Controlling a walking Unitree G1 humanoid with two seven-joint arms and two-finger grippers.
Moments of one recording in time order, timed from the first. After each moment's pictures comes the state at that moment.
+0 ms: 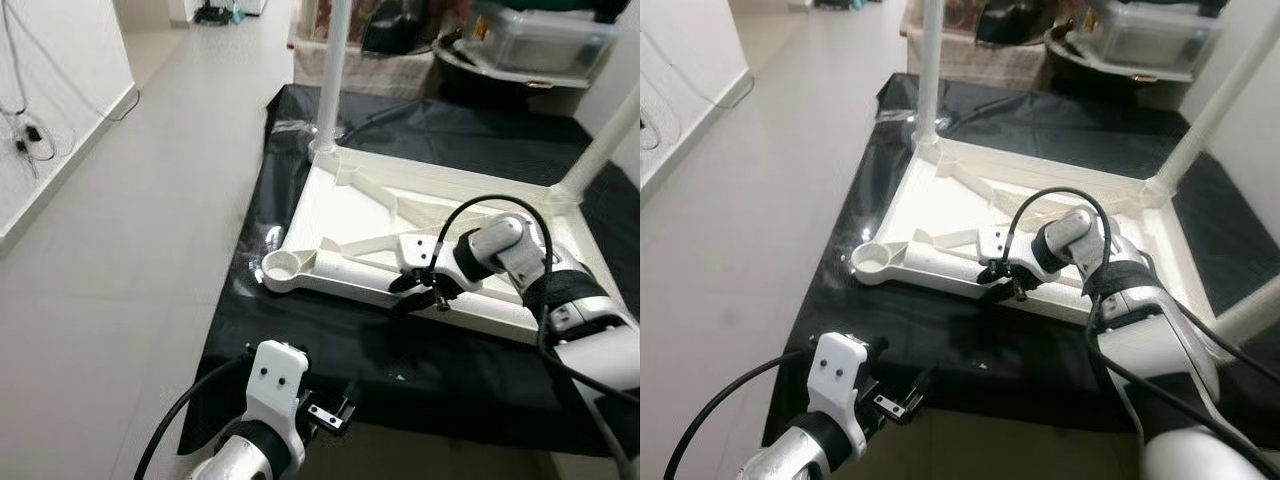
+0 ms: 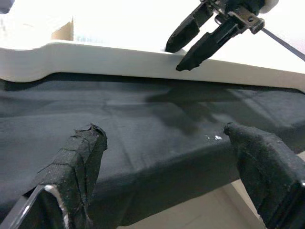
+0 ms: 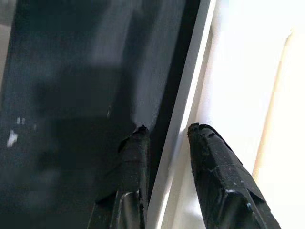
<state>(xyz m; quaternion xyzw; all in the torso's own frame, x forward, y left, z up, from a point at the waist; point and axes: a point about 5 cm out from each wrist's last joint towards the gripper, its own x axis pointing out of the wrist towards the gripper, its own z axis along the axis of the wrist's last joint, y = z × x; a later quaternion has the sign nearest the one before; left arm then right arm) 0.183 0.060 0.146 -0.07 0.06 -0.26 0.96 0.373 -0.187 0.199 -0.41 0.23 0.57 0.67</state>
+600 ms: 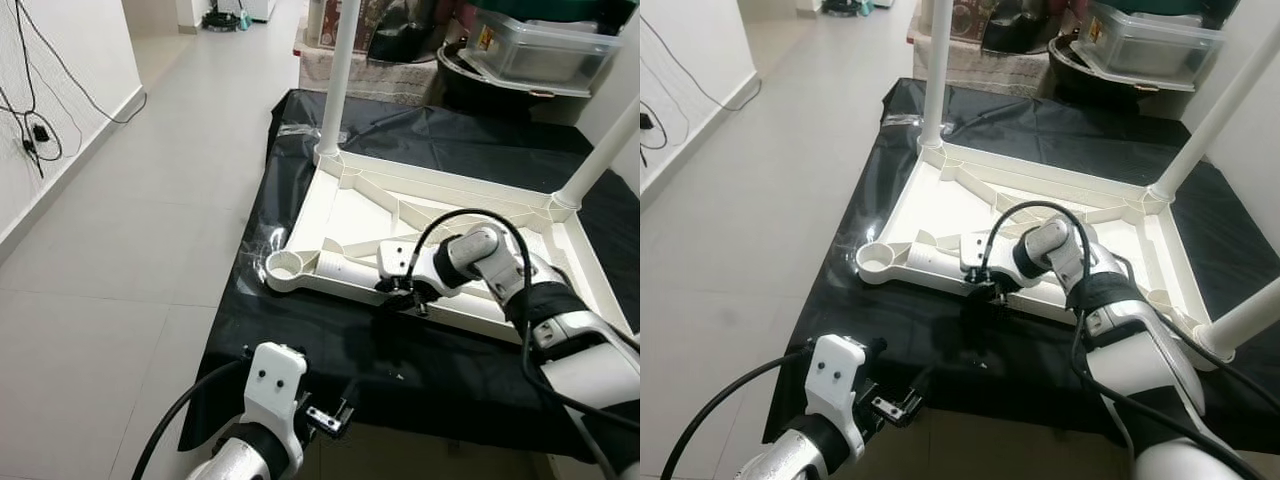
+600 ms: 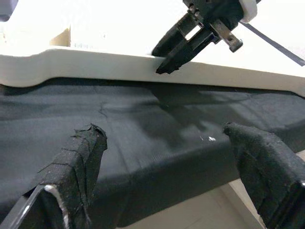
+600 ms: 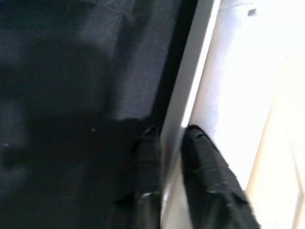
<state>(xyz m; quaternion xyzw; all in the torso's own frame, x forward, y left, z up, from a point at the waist) 0.181 0.059 0.146 -0.07 0.06 -0.26 0.96 0.370 -0.174 0.190 -0.46 0.22 0.56 0.66</state>
